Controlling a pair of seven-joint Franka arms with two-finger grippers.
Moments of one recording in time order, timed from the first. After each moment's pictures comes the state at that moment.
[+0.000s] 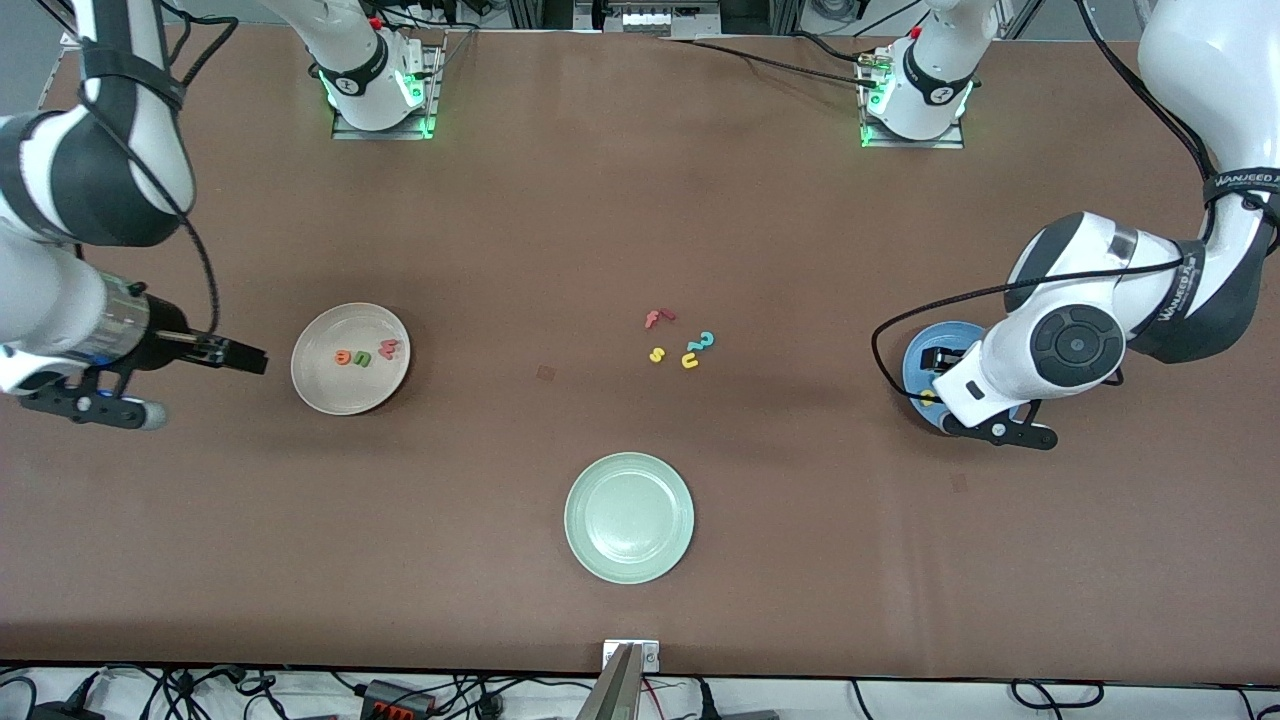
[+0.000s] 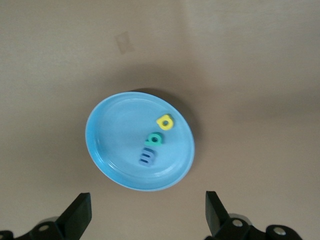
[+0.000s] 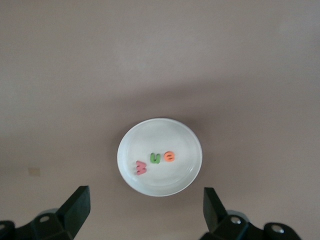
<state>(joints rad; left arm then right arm) 0.48 0.61 -0.86 -1.54 0.54 1.60 -0.30 0.17 0.35 -0.17 -1.42 0.06 1.69 0.21</state>
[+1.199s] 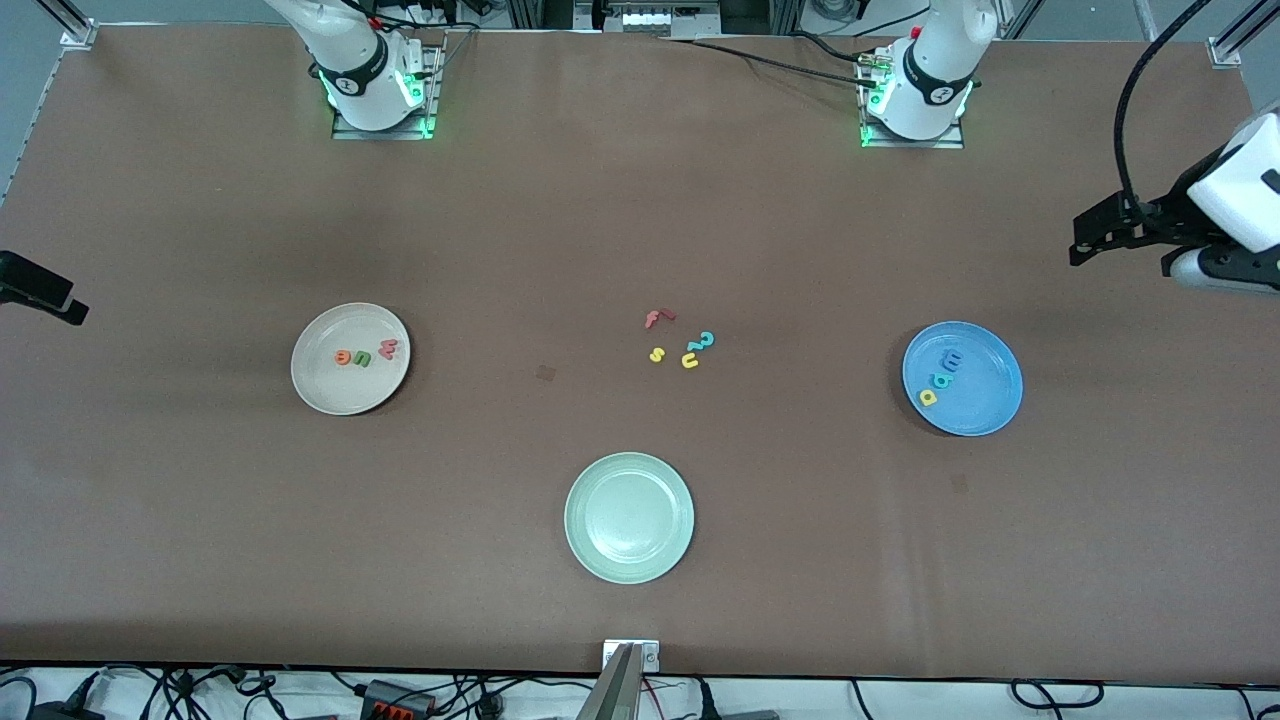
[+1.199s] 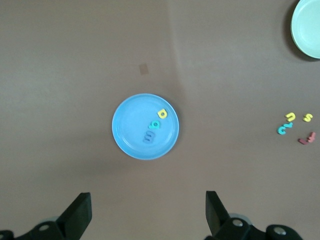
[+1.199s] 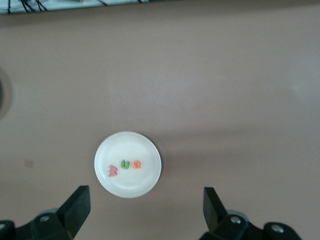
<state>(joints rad) 0.03 0.03 -0.06 -1.56 -0.01 1.58 0.08 -0.08 0.19 -0.05 -1.39 0.03 1.63 -0.05</state>
